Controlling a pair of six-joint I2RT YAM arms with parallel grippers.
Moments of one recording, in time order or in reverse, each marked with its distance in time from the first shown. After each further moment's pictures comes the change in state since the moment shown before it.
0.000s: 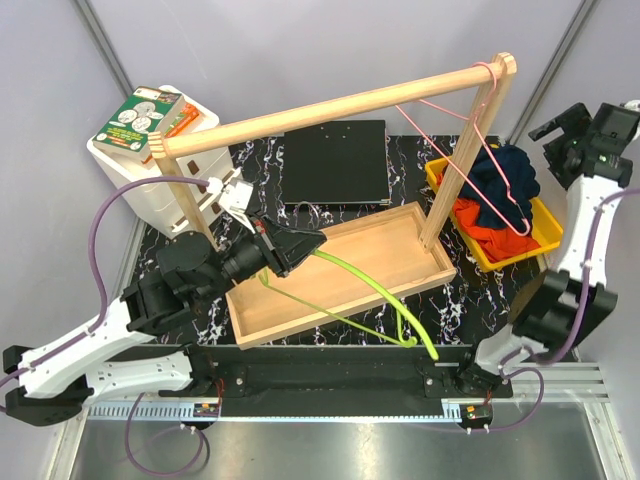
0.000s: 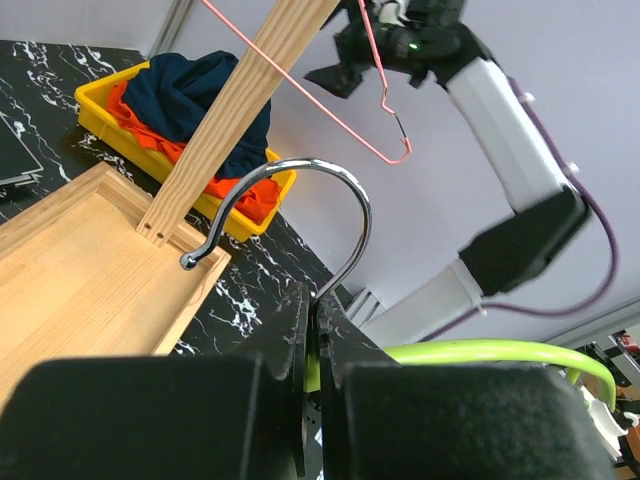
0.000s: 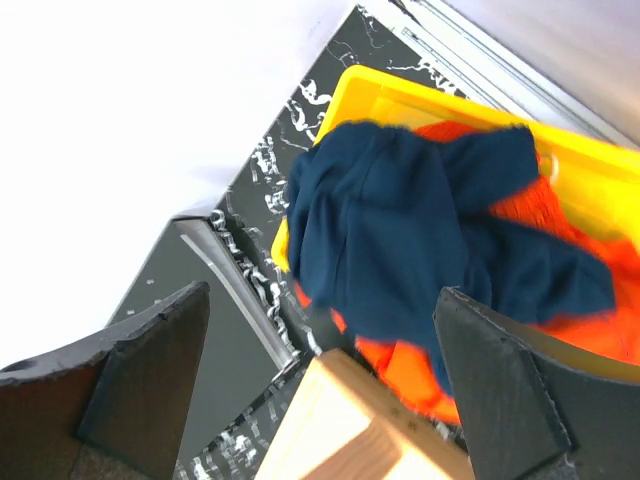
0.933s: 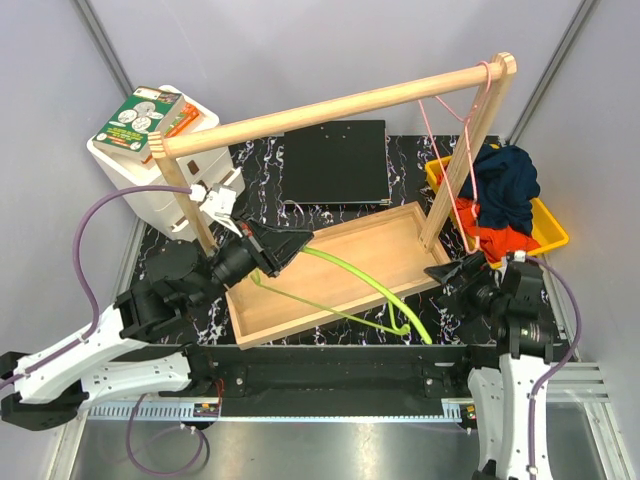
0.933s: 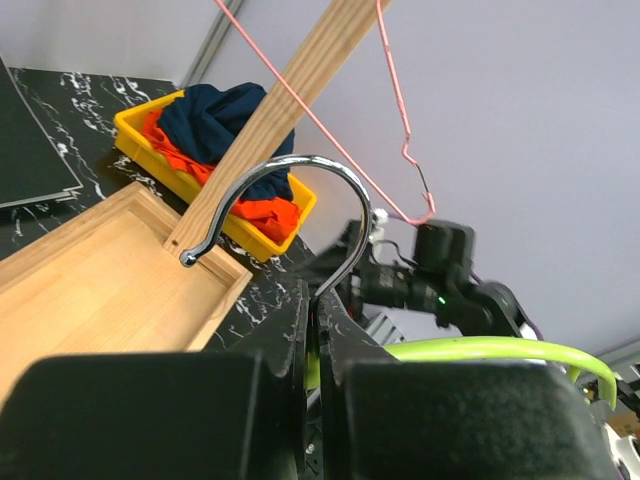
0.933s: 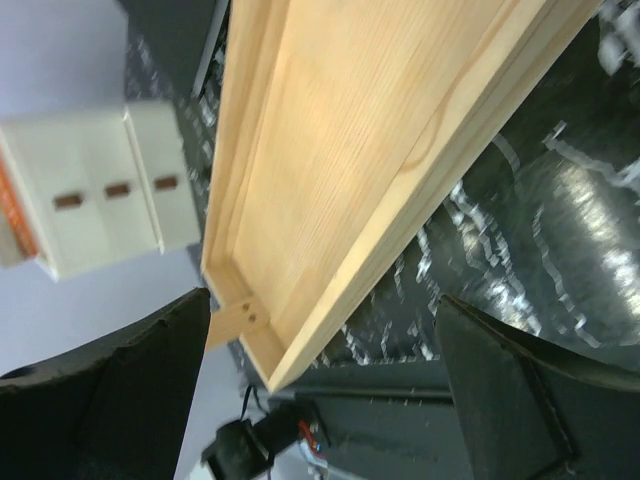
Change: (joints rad) left arm -0.005 -0.073 -0.058 0.027 -0.086 0.021; right arm 0.246 -1.139 -1.139 -0.185 -0.349 0.270
